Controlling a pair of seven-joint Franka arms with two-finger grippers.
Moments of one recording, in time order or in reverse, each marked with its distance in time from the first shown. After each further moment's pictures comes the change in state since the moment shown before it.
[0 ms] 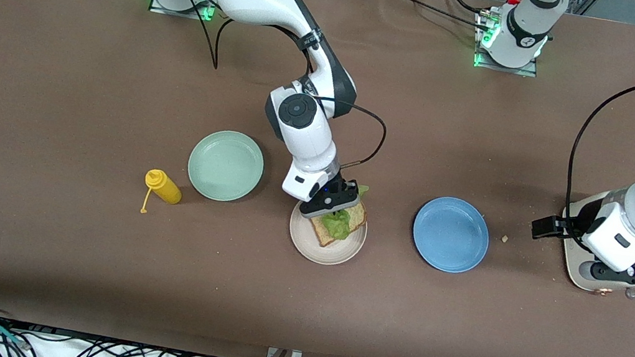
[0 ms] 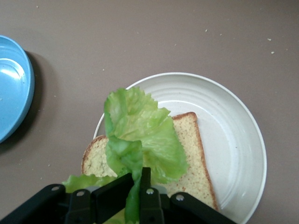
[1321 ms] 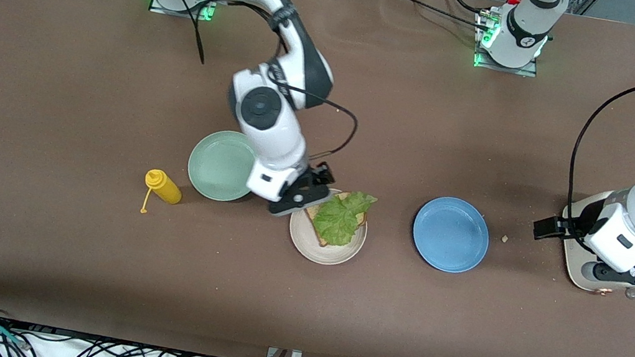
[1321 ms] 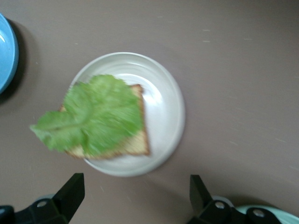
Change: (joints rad) left arm 0.019 0.000 0.002 0.000 0.000 0.000 0.000; right arm -0.089 -0.241 -0.054 -0.106 -0.001 -0.370 -0.195
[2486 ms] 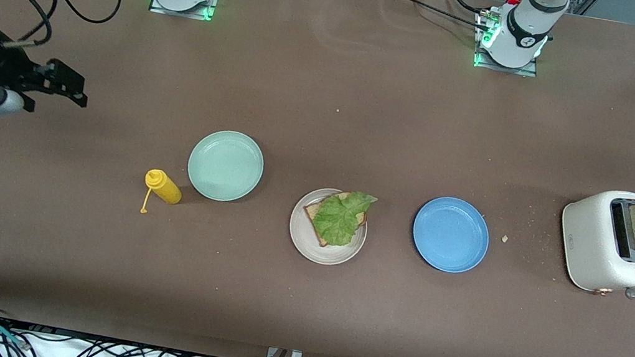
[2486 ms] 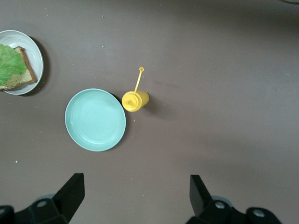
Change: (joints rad) left arm 0.453 0.017 0.006 -0.024 0.026 -0.008 0.454; right arm -0.633 -0.553 0.187 -0.127 -0.259 -0.576 -0.122
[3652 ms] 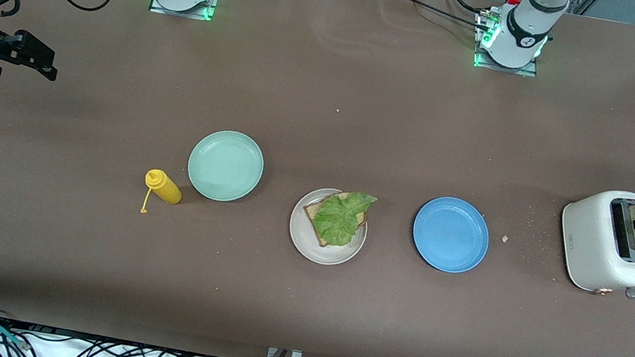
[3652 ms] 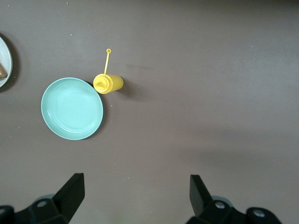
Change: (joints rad) left arm -0.007 0.046 -0.007 -0.168 0.045 0.071 -0.136; right arm -0.094 -0.077 0.057 -0.065 -0.084 -0.032 0.055
